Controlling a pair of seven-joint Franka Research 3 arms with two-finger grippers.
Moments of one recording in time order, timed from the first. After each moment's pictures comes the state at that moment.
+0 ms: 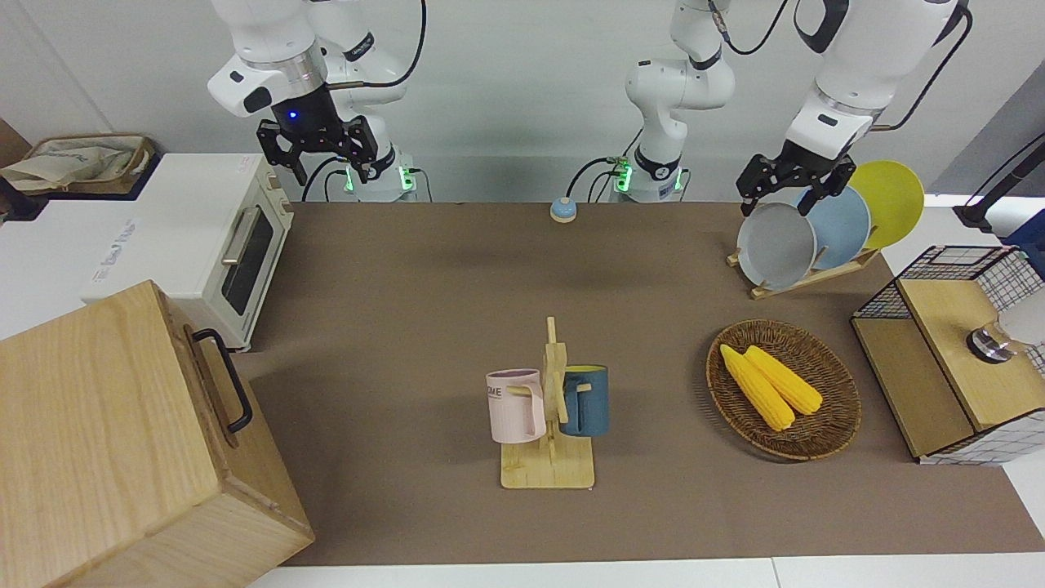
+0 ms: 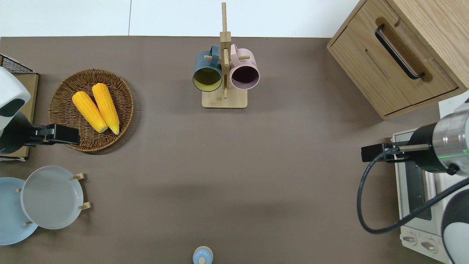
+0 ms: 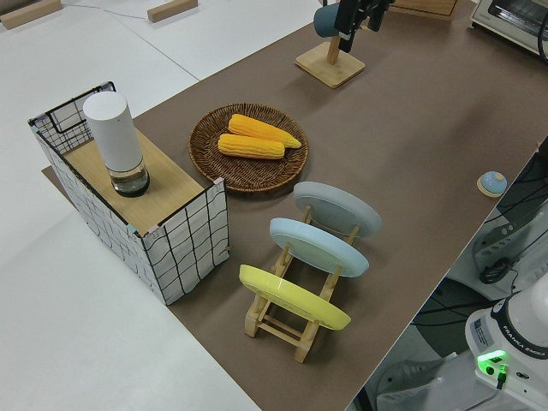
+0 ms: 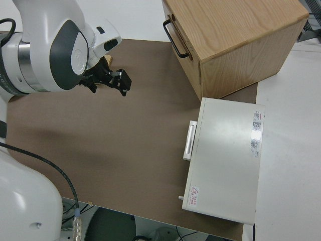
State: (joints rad) left arm -0.12 -0.03 0.07 -1.60 -0.02 1.57 -0.04; right arm 0.09 -0.10 0.05 -1.63 0.04 1.51 0.15
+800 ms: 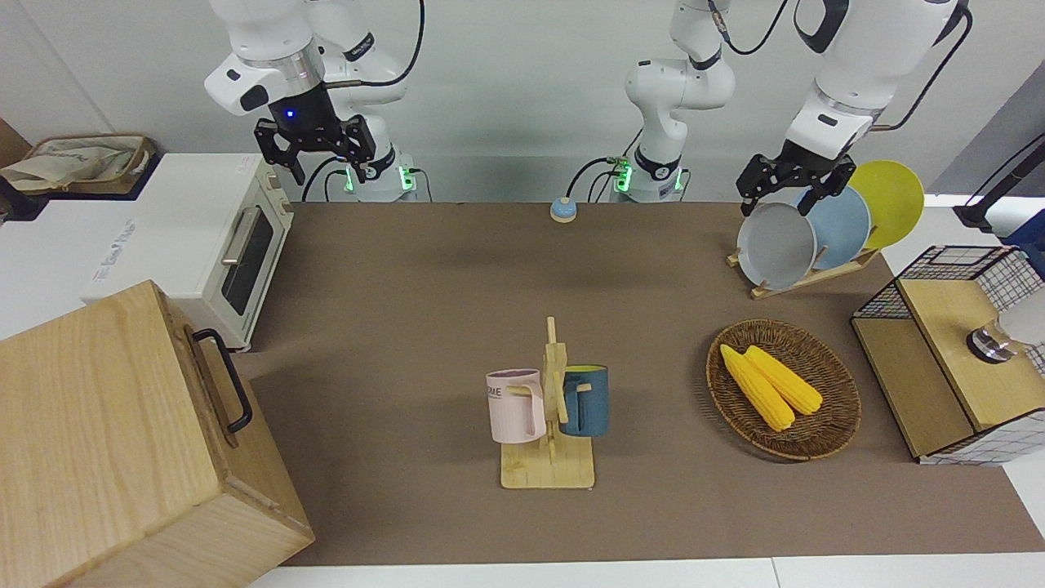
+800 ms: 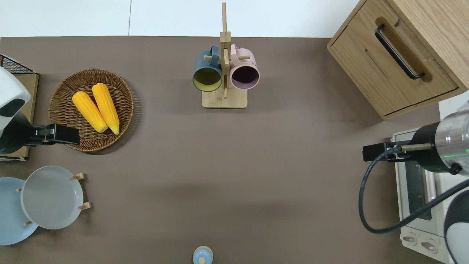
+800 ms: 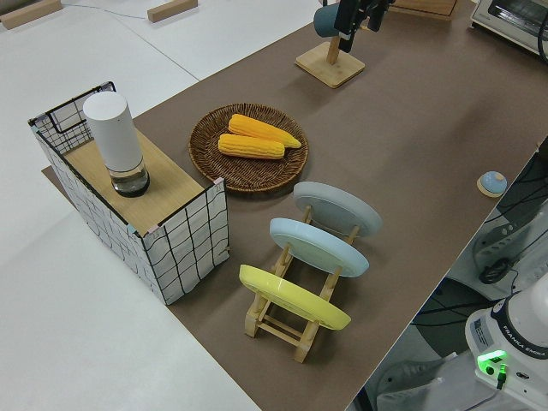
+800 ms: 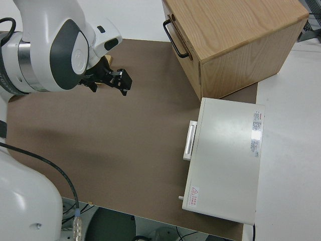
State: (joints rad) left arm -0.12 -0.03 0.07 -1.60 -0.02 1.57 -0.04; right arm 0.09 -0.10 0.05 -1.63 0.04 1.51 0.15
